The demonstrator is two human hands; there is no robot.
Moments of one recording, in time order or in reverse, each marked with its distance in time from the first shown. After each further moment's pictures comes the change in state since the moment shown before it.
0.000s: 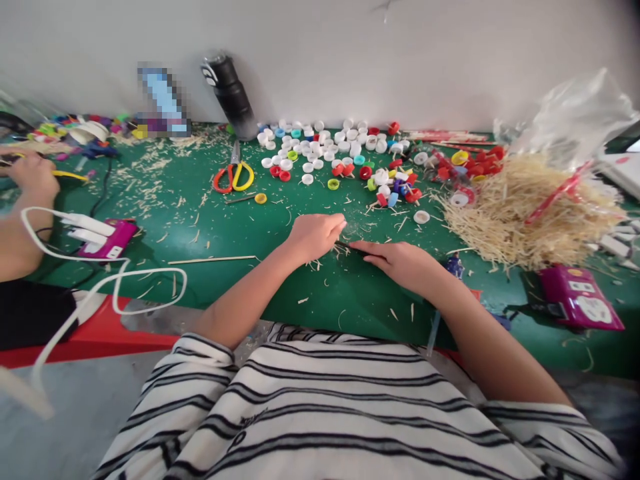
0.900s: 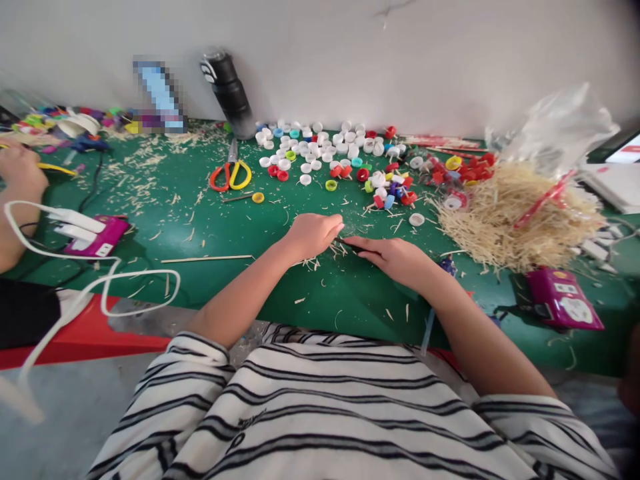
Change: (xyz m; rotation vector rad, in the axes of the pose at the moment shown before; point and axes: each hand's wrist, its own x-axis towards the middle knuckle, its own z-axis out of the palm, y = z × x) left_hand 0.005 -0.005 0.003 0.017 -0.021 0.097; right_hand 0.009 0.004 -0.004 0.026 -0.024 -0.016
